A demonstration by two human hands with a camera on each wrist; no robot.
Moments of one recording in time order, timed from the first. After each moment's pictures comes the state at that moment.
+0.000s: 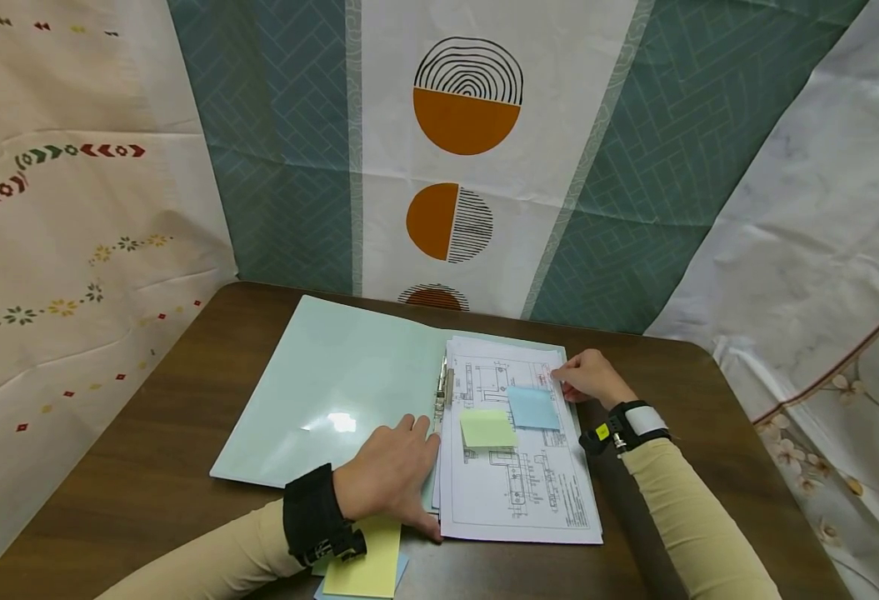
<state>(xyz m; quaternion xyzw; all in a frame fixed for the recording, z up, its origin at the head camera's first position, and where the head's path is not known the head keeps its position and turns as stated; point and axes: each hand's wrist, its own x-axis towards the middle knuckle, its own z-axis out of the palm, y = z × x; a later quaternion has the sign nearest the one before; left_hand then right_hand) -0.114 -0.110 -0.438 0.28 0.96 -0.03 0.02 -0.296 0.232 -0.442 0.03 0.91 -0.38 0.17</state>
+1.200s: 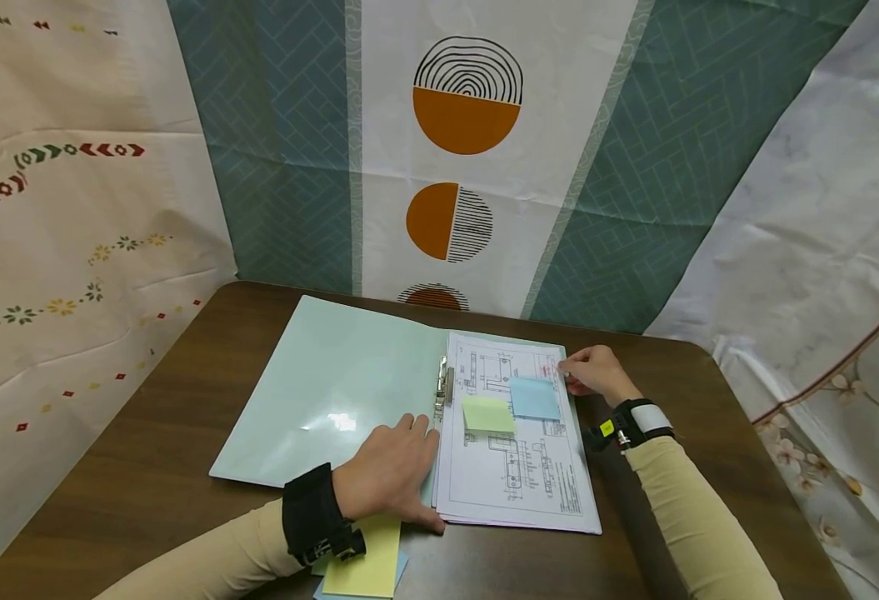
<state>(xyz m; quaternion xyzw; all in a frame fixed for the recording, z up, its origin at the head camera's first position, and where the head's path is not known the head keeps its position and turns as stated) -0.115 -0.111 -0.441 0.28 0.96 -0.03 -0.01 -0.302 0.243 -0.444 0.05 0.90 -0.41 0.13</state>
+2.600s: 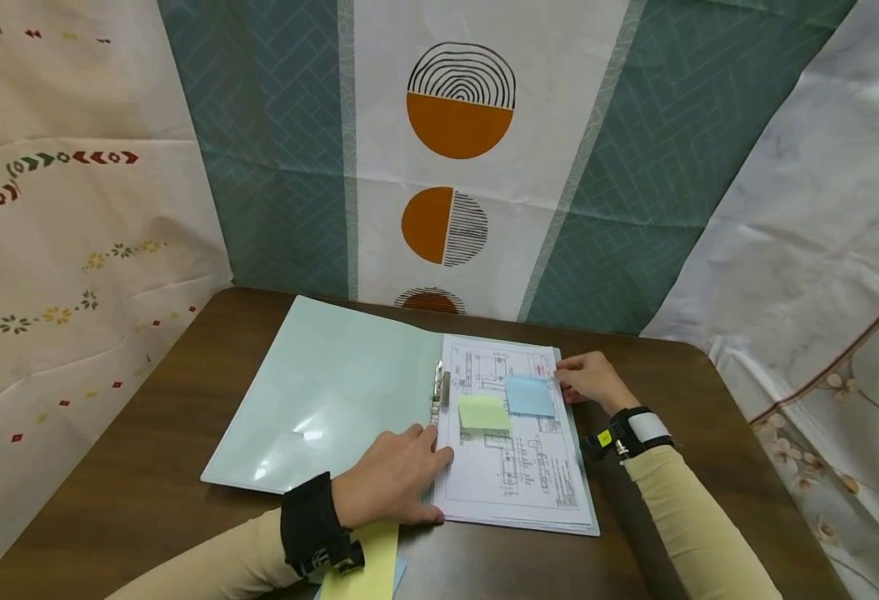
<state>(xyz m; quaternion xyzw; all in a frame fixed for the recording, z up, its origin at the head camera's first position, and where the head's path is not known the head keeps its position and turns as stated) -0.118 -0.108 -0.441 0.34 0.94 0.00 -0.02 -0.294 0.238 -0.445 0.01 0.90 -0.41 0.14</state>
